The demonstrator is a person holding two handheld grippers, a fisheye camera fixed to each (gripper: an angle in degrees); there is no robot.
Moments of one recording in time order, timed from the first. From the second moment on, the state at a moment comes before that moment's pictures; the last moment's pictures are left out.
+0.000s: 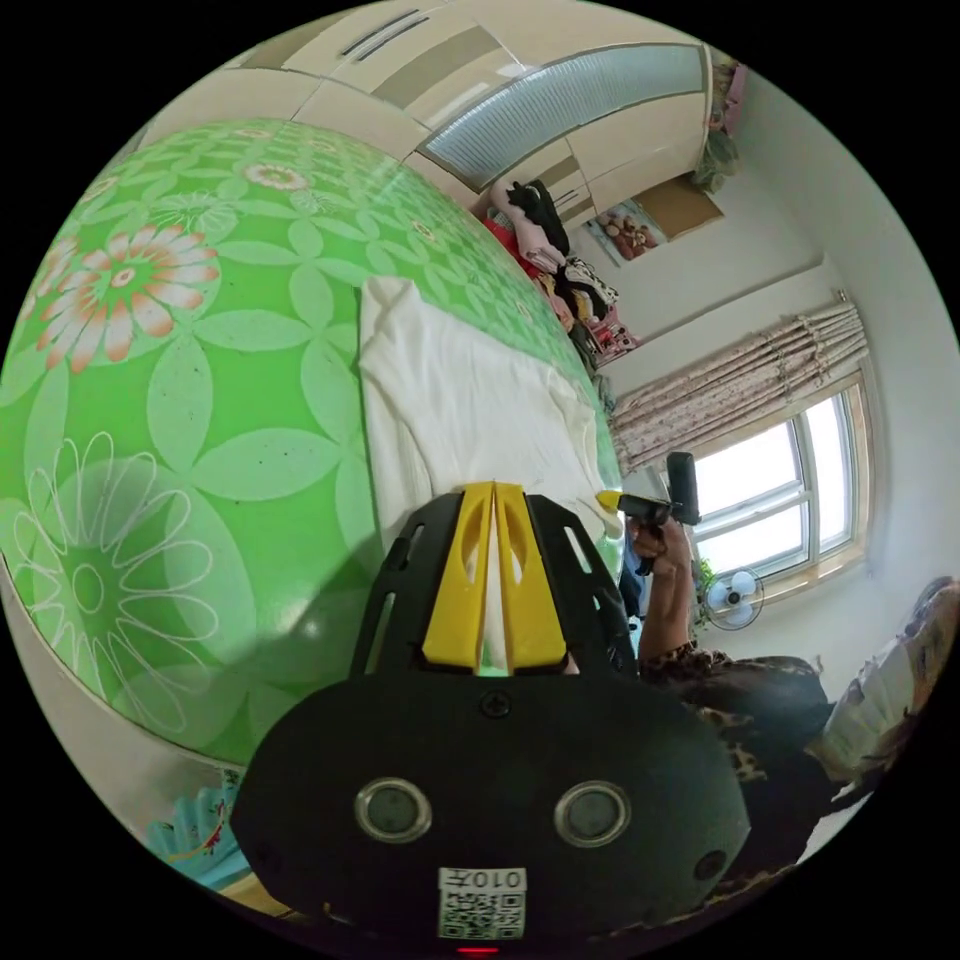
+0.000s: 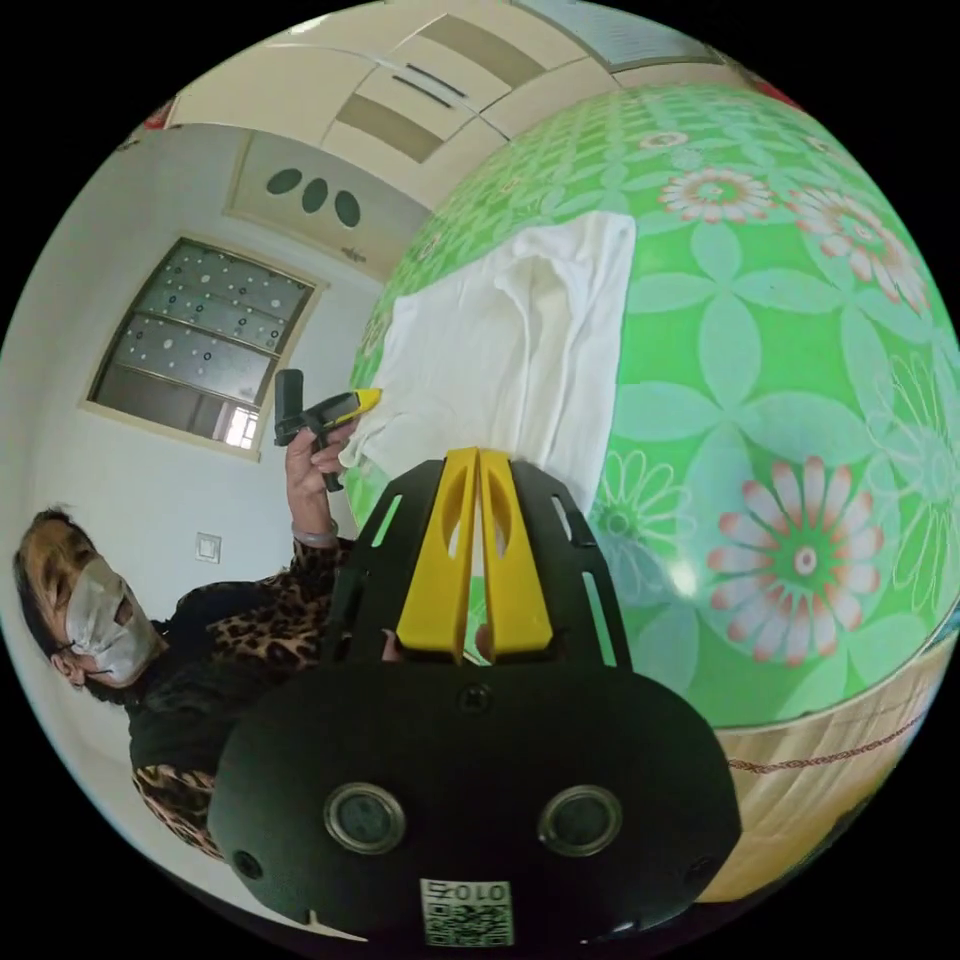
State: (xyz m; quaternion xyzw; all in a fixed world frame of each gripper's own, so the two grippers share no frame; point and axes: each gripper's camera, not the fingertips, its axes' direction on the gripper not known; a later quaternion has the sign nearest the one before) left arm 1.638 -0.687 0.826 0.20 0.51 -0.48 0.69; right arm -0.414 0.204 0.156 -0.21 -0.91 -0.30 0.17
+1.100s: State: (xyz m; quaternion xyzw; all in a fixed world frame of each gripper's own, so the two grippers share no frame) left arm 1.653 -0.693 0.859 0.25 0.60 -0.44 0.62; right arm -0.568 0.069 0.113 -0.29 -0.92 -0.19 0.16
